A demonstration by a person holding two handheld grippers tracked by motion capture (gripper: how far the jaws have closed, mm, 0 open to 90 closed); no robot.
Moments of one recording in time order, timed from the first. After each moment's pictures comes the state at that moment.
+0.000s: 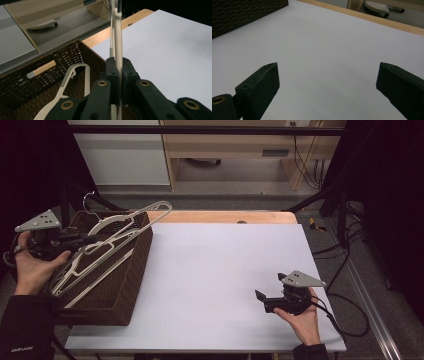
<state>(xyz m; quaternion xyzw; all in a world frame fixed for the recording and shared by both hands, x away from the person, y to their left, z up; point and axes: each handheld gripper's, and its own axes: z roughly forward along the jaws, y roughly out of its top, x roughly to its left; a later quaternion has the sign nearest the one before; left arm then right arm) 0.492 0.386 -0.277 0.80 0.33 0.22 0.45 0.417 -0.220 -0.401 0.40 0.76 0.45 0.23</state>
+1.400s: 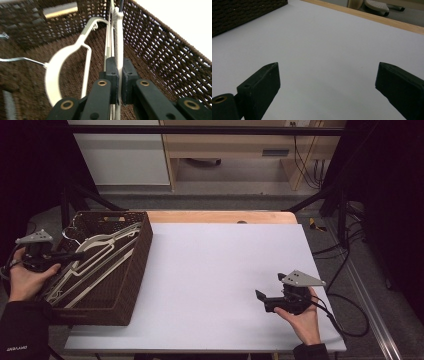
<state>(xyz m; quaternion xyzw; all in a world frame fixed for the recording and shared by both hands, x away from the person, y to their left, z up) 0.505 0.447 -0.353 0.78 0.44 0.16 0.41 0.418 -0.220 -0.401 0.41 0.76 0.45 0.23</state>
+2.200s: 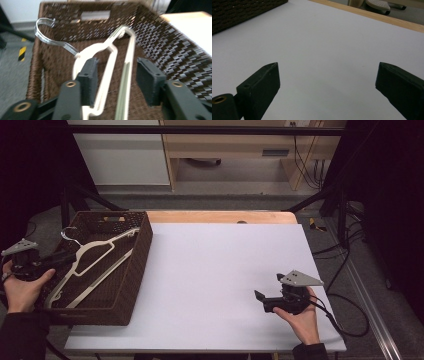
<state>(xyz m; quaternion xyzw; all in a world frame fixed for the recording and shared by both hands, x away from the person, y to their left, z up) 0.474 0.458 -0.354 0.70 0.50 0.25 0.45 0.420 -0.219 -0.403 0.40 0.77 0.45 0.23</state>
